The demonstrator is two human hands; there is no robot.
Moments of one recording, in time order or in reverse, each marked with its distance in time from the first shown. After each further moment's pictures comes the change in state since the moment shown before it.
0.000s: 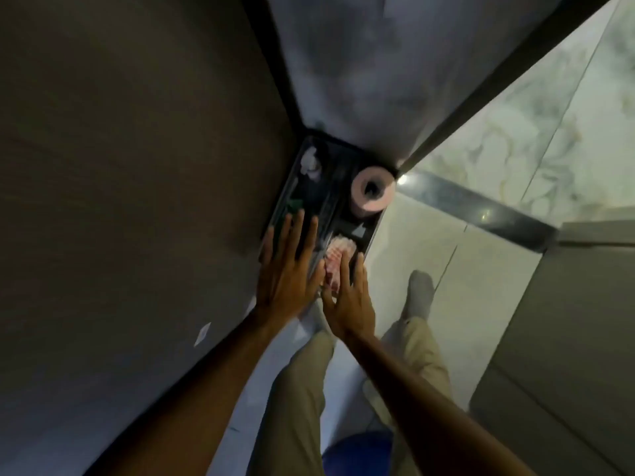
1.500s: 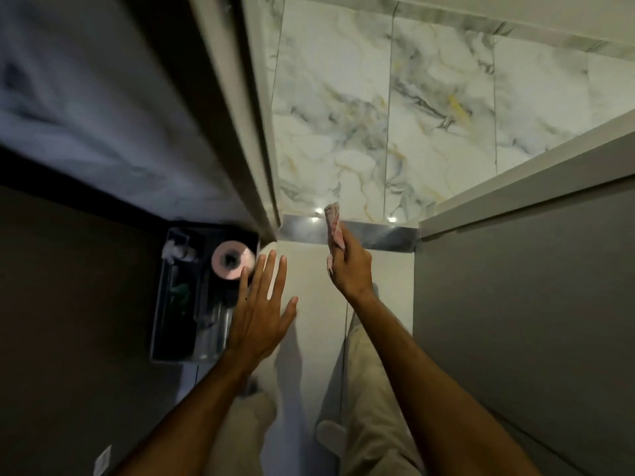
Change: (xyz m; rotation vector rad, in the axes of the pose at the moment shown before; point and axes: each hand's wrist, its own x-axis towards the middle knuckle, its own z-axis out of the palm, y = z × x) left_hand 0.086 0.196 -0.038 0.027 0.017 0.330; right_hand 0.020 0.052 -0.322 0.395 0.476 0.110
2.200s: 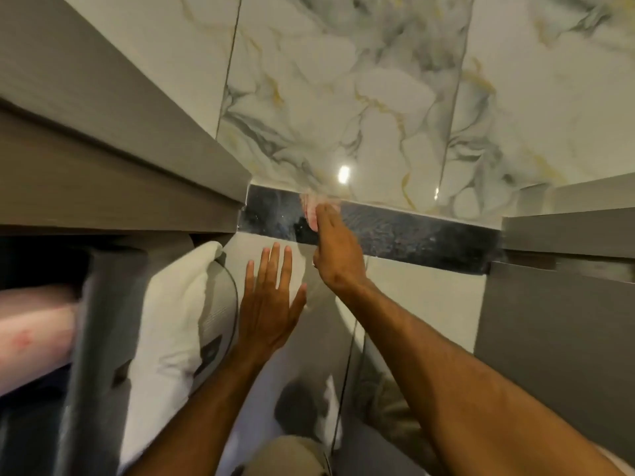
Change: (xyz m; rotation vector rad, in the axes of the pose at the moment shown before) left_hand 0.218 0.010 0.456 0.015 -0.177 -0.169; right_hand 0.336 0.326 0.165 -0.413 -0.411 -0.045
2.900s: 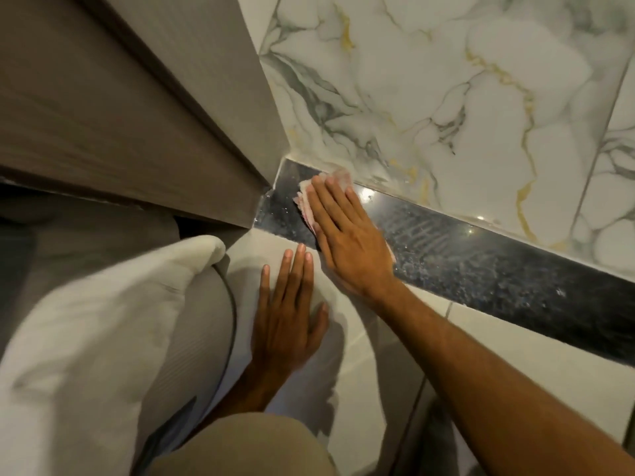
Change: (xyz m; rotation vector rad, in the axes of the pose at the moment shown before) left_hand 0.055 -0.055 0.202 -0.021 0.321 -0.117; right_hand 0.171 0.088 0.152 -0.531 0.233 -0.702
